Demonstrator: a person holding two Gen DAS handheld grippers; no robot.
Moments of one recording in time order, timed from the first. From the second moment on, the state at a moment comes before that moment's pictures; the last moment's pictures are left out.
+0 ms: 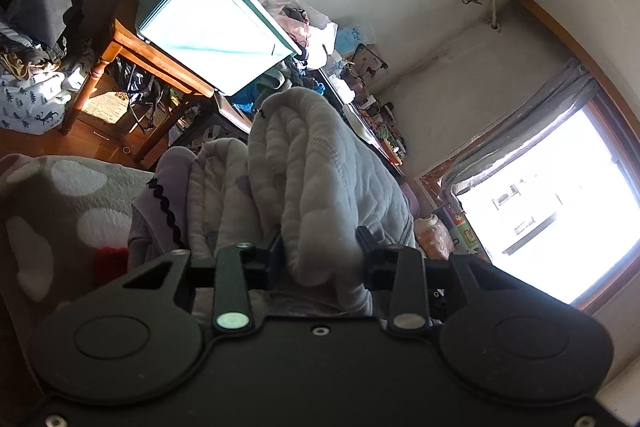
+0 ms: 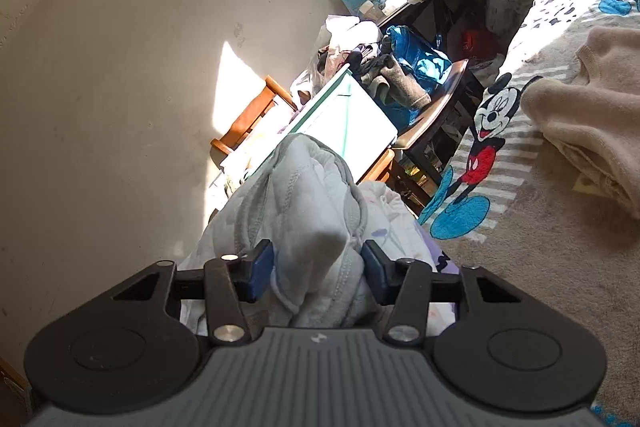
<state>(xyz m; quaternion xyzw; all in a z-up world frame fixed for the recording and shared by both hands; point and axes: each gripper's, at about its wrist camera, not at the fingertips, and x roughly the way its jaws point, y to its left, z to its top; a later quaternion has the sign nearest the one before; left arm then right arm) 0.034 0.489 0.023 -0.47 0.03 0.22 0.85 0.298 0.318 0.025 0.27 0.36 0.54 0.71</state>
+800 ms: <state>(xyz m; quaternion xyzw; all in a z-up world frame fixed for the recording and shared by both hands) -0.009 0.440 0.039 -0.41 0.03 0.25 0.88 0.292 0.230 0.034 0.32 0.37 0.51 0.71</state>
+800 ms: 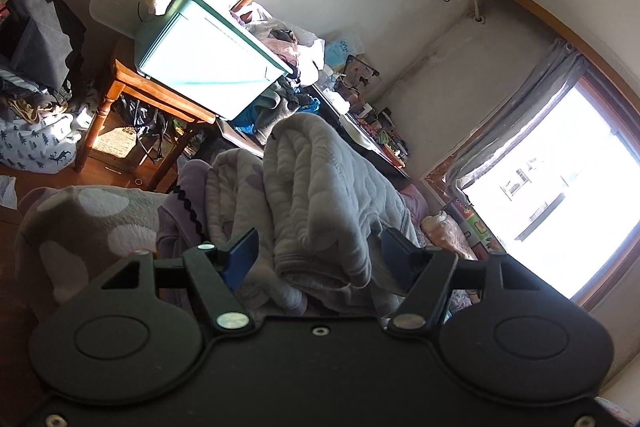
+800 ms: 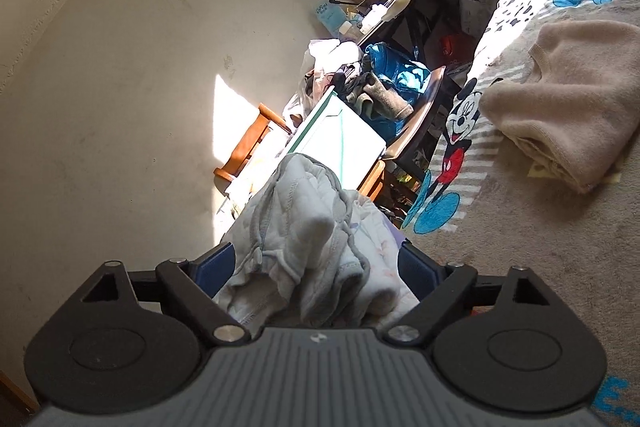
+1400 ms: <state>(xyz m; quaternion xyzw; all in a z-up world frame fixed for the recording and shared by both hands) -0.029 0.316 0.105 -0.15 0.15 0.34 0.92 0.165 0.163 0.124 -0.01 0.27 0.46 0.85</state>
